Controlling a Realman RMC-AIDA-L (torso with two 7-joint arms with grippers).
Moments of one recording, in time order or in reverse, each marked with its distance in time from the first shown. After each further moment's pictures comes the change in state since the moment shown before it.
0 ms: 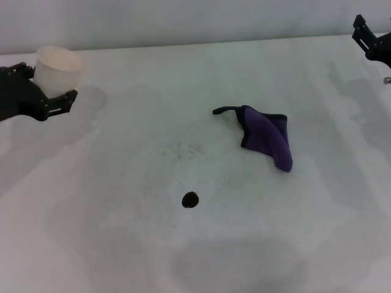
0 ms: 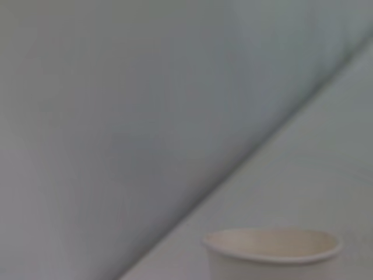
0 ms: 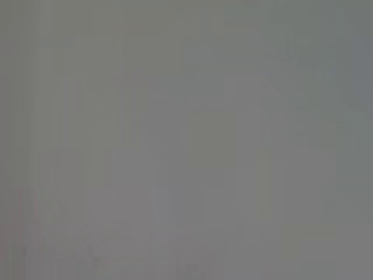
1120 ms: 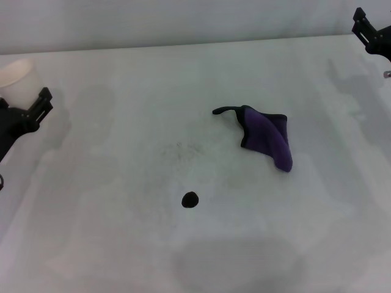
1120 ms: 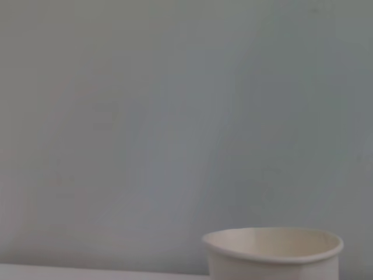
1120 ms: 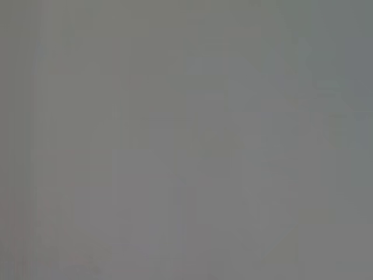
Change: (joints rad) left arm -0.131 -0.017 0.007 -0.950 -1.426 -0.117 0.934; right arm 0.008 -0.005 0.001 0.011 -0.001 0.000 -0.005
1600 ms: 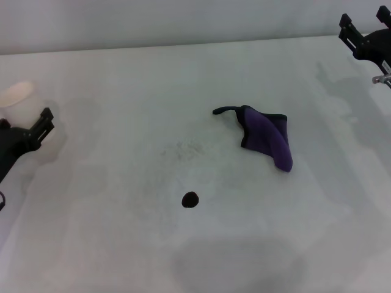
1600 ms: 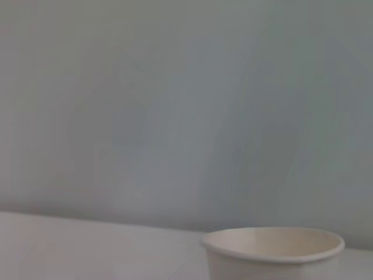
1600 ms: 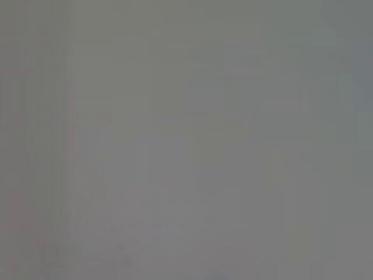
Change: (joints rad) left arm 0.009 -0.004 -0.002 -0.055 -0.004 0.009 0.006; right arm 0.002 0.005 -0.050 0.000 -0.001 0.000 0.000
